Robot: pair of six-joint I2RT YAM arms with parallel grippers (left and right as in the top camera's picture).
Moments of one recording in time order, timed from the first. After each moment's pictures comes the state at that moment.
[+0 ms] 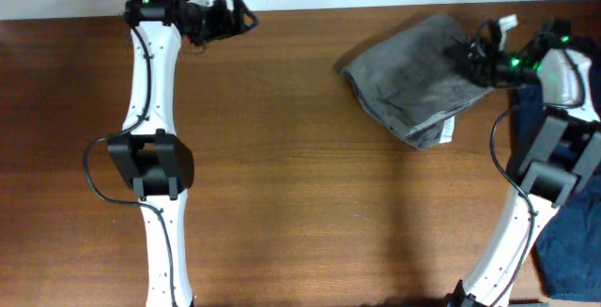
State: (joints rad) left arm -0.04 2.61 2.76 -1.13 0.57 -0.16; right arm -0.43 2.51 2.18 -1.05 -1.17 -0.17
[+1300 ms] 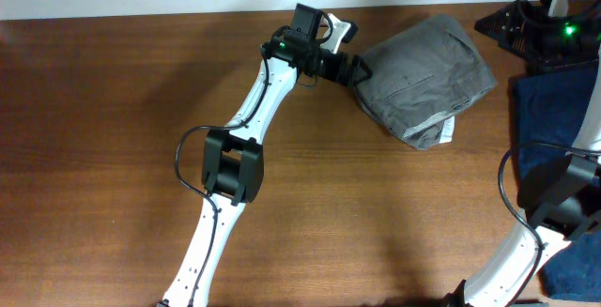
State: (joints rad) left arm -0.43 2.88 2.75 -0.75 0.72 -0.07; right arm -0.44 2.17 2.40 -1.47 -0.90 -0.19
